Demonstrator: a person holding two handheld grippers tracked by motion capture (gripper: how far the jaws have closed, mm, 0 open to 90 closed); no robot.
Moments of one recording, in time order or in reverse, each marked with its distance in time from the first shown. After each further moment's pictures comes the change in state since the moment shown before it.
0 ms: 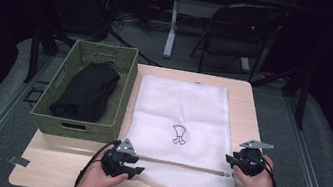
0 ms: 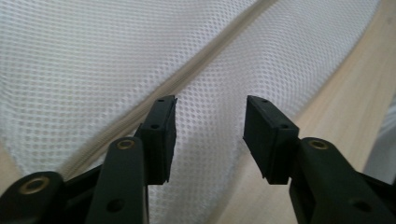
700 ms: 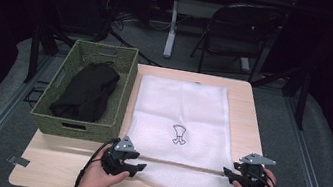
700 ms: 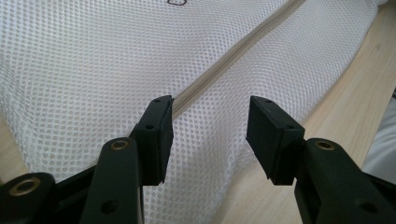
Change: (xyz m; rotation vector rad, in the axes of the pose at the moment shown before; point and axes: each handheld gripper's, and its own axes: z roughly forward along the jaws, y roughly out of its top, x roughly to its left) left arm -0.007 0.009 -0.009 -0.050 0.017 -0.012; right arm 0.022 -0.026 -0.027 -0.022 0.025 -0.043
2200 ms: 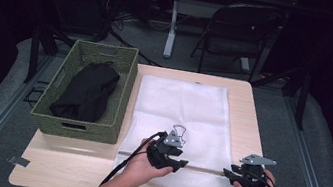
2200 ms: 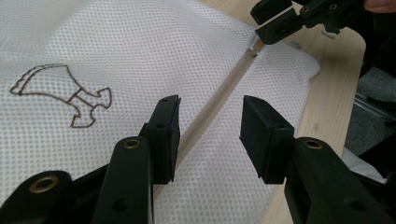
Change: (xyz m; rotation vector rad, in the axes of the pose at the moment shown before) left arm -0.053 0.092 0.056 -0.020 -0.133 0.117; right arm -0.004 -0.004 0.004 0.014 0.048 0.012
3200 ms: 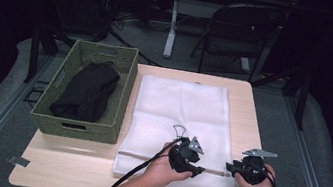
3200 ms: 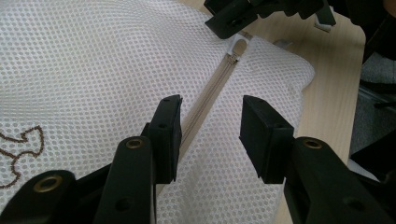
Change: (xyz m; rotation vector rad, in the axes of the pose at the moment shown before) left arm -0.016 0.021 0.051 0.069 -0.053 0.047; right arm -0.023 0.006 0.020 0.024 -0.016 0.103
